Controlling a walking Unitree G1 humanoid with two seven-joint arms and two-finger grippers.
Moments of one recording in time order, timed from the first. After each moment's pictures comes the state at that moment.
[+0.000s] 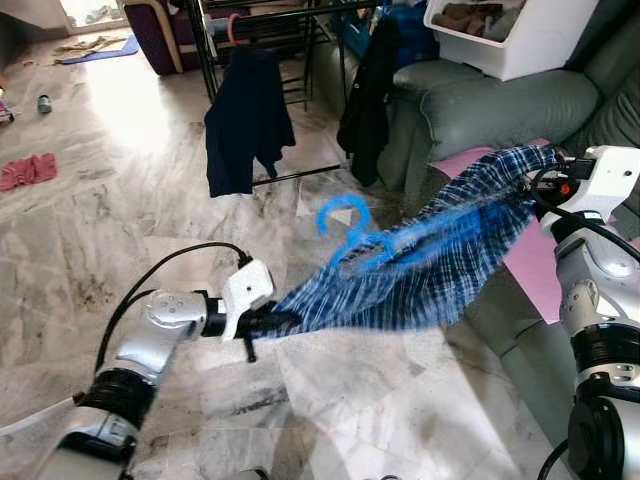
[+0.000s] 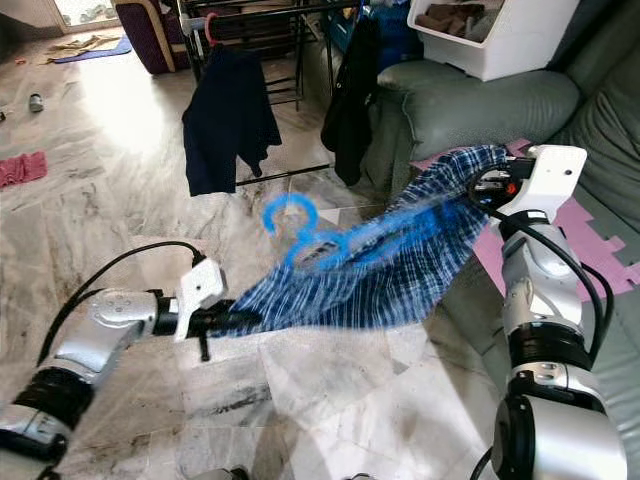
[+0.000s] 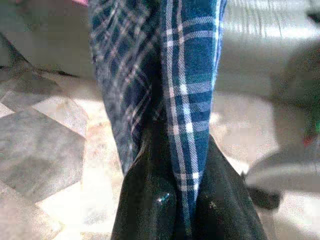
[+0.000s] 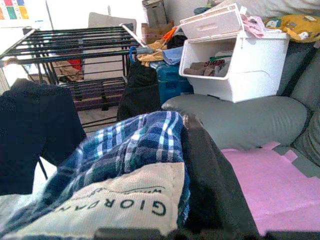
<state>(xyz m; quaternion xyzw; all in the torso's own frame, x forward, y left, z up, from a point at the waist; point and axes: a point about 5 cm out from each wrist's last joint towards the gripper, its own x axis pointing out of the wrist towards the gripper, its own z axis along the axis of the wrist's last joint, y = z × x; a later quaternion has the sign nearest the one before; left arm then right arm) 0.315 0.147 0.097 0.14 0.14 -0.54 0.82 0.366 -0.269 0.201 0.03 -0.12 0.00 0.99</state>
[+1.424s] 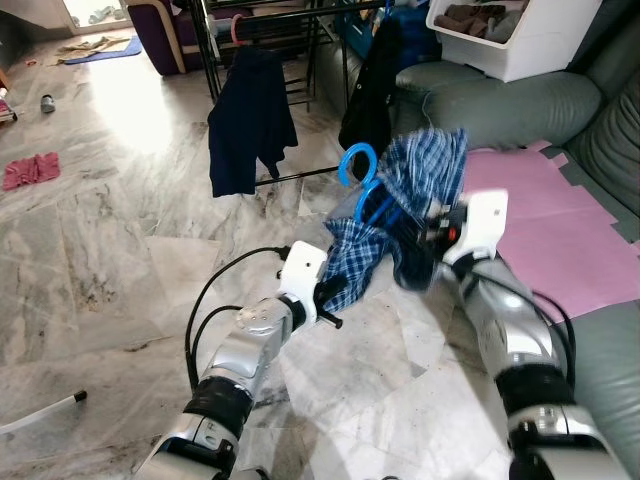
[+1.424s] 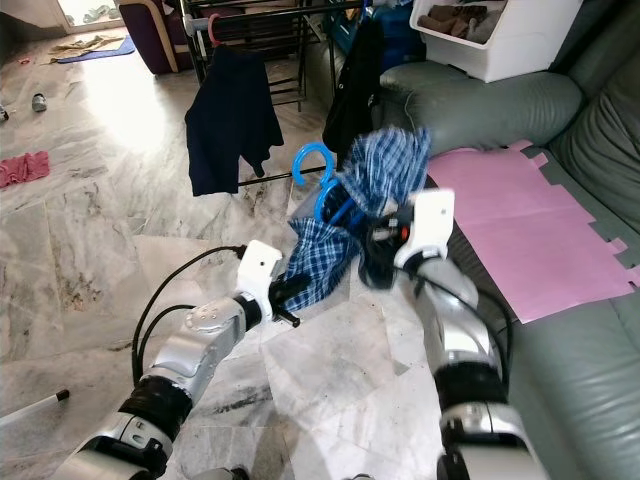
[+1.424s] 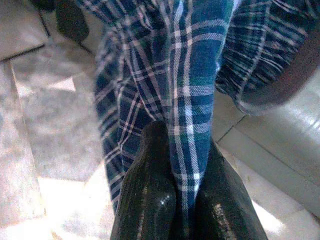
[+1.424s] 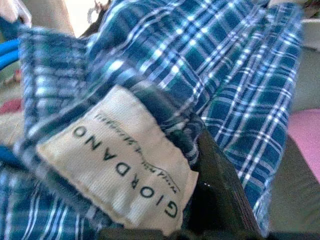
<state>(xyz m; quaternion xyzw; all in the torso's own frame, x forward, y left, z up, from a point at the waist) 0.326 0.057 0.080 -0.02 0.15 -0.32 0.93 0.350 -0.161 0.135 0.01 -0.01 0.13 0.99</state>
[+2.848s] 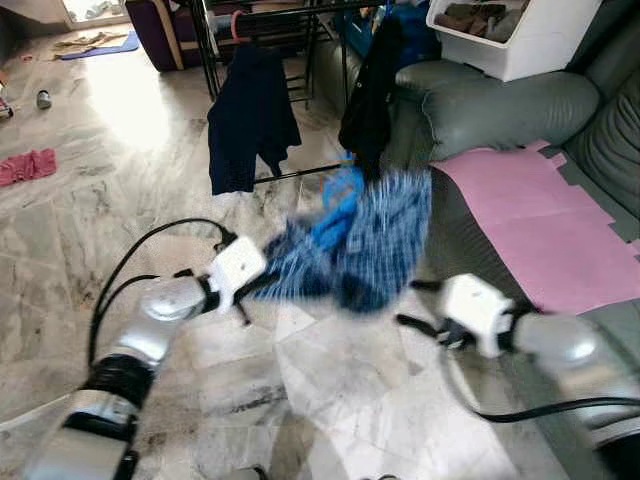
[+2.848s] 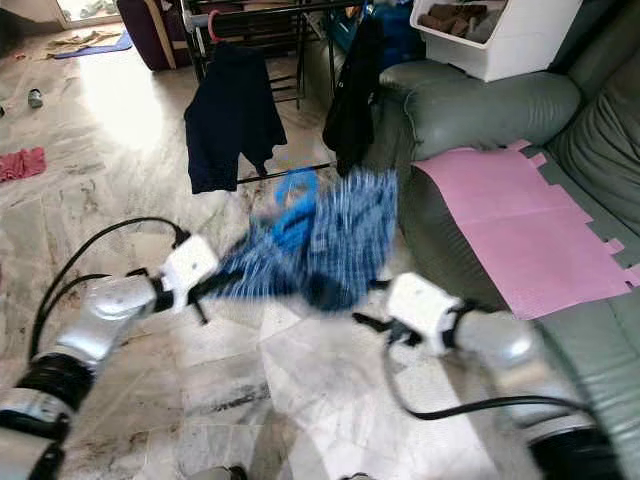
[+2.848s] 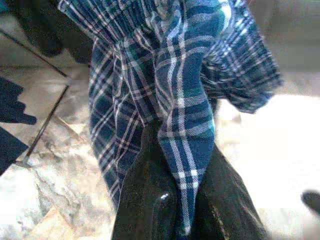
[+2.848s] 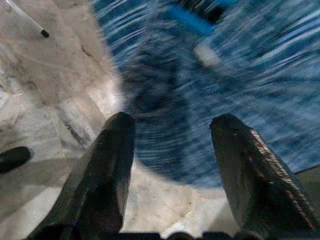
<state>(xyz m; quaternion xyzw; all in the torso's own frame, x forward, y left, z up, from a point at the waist) 0.337 0.168 0.106 0.28 0.09 -0.43 0.85 0.282 -0.197 0.132 -0.31 0.06 0.44 0.84</state>
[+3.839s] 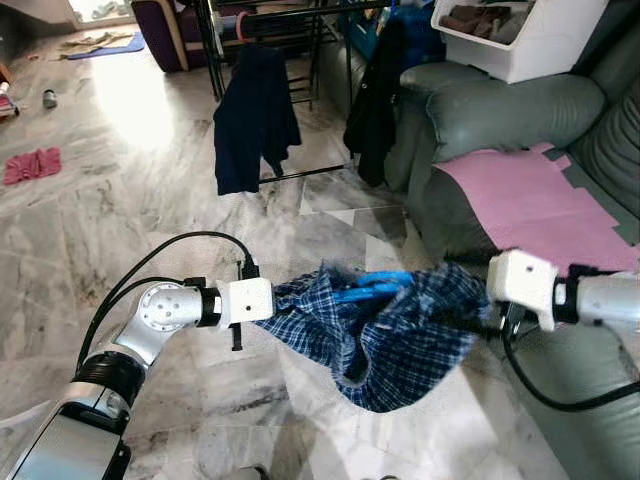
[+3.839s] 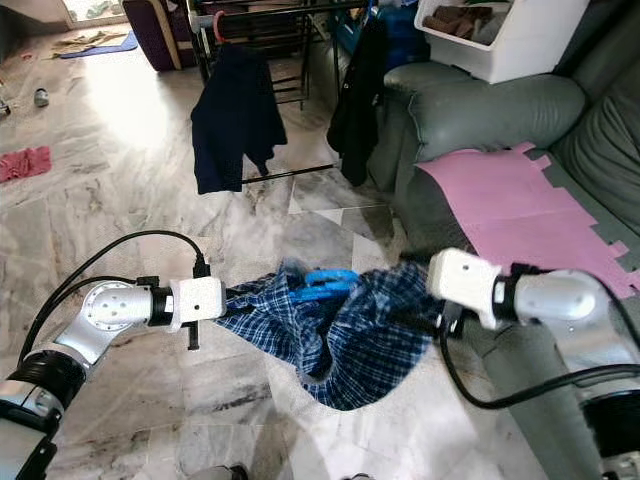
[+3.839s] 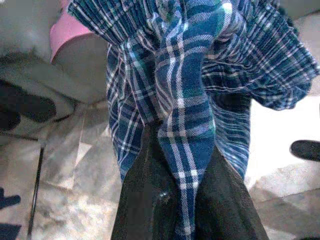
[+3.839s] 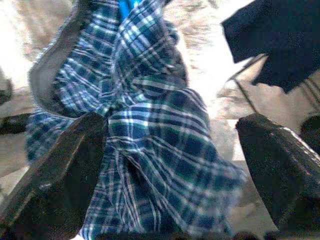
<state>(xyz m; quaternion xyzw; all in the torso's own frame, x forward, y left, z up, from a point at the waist) 0.321 0.155 0.106 0.39 0.01 -0.56 0.73 0.289 -0.230 0.165 -0.36 0.07 0.51 0.78</state>
